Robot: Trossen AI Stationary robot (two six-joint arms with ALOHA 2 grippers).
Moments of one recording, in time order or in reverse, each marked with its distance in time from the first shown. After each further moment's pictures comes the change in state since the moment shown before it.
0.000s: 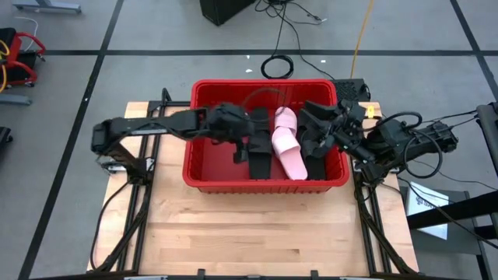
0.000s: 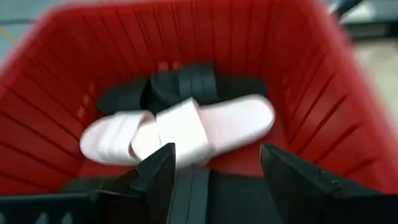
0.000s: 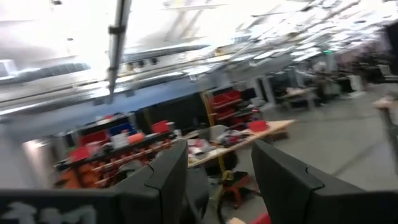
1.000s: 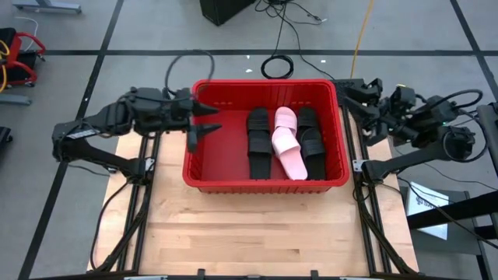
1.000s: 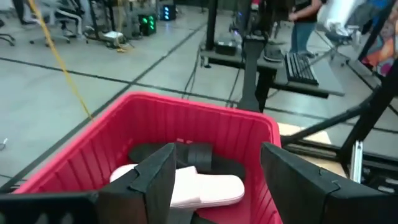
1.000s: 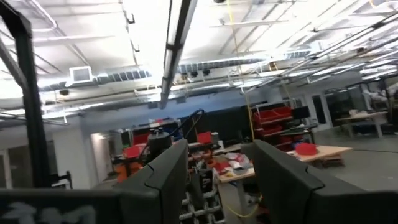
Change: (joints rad) left arm -0.068 -0.456 0.001 -0.072 -0.145 -0.258; right arm -0.163 -0.318 0.000 -0.304 -0.405 0.031
